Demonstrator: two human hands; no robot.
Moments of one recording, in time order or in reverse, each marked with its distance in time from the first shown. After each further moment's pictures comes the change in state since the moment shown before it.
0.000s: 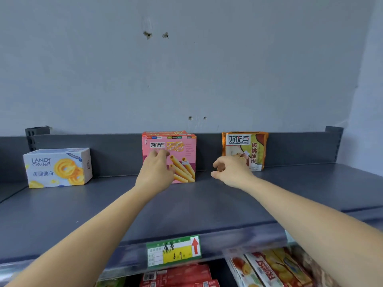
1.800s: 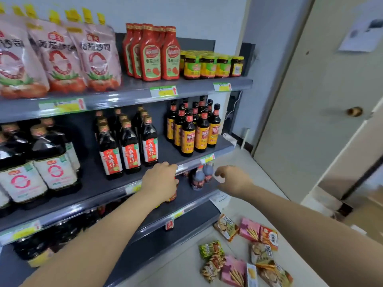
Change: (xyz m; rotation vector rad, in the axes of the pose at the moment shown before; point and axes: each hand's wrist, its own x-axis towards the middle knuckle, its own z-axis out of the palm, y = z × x) left_hand -0.915 0.523 0.082 -0.358 -0.975 1.821; right_hand -1.133 0.055 -0.268 -0.469 0.295 1.874
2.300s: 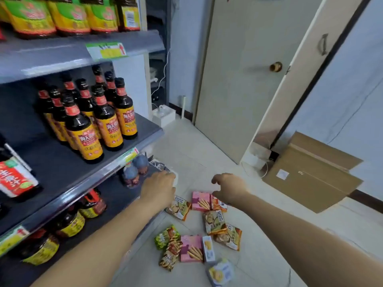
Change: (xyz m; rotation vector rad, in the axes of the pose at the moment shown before) left_hand 0.164 0.190 0.143 -0.032 -0.262 0.376; right_hand 0.016 0.233 0.042 0.054 -0.106 0.456
